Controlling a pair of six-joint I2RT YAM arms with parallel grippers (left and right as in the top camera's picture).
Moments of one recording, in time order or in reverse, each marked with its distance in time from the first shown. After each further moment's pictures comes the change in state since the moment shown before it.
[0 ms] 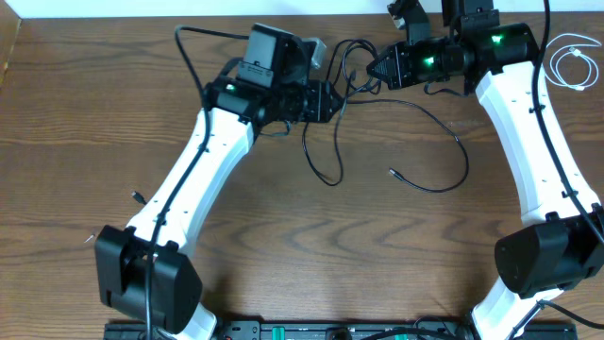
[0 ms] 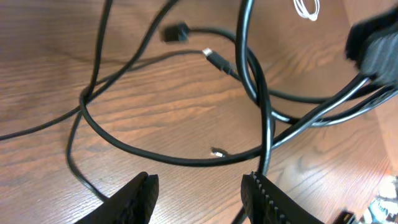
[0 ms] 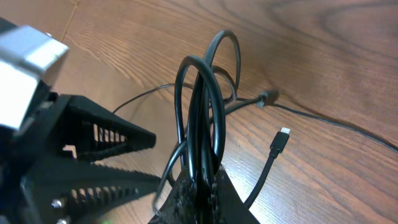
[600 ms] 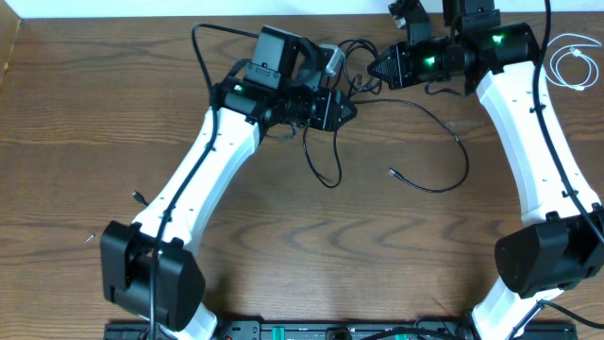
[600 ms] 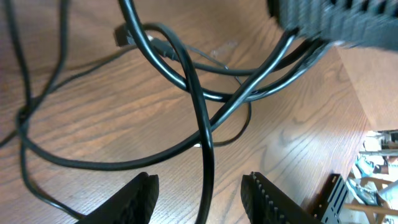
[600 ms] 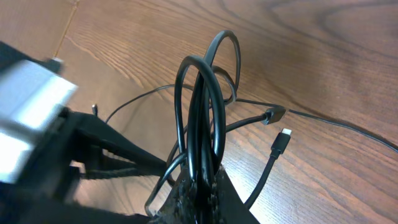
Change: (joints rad) left arm -0.023 0.024 0.000 0.007 0.128 0.117; right arm -0.002 0.000 0.000 -0.001 0.000 0.000
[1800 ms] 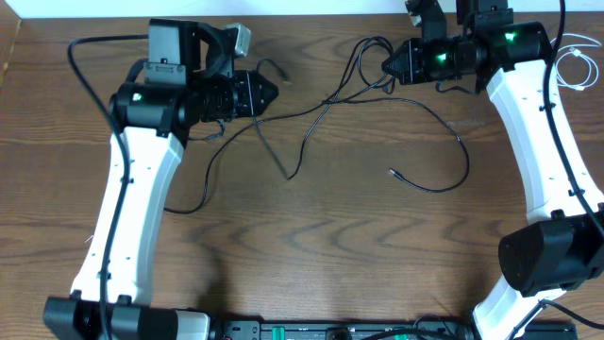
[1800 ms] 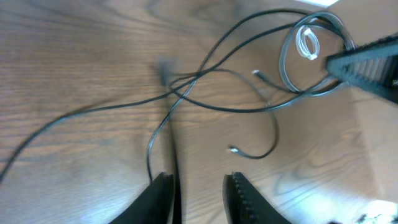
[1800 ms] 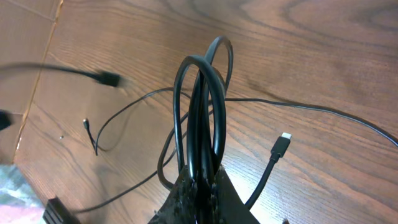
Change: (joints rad) left arm 0.285 -0.198 0.025 -0.214 -0.053 -0.049; right arm -0.043 0.000 0.000 -0.016 0.044 0.050
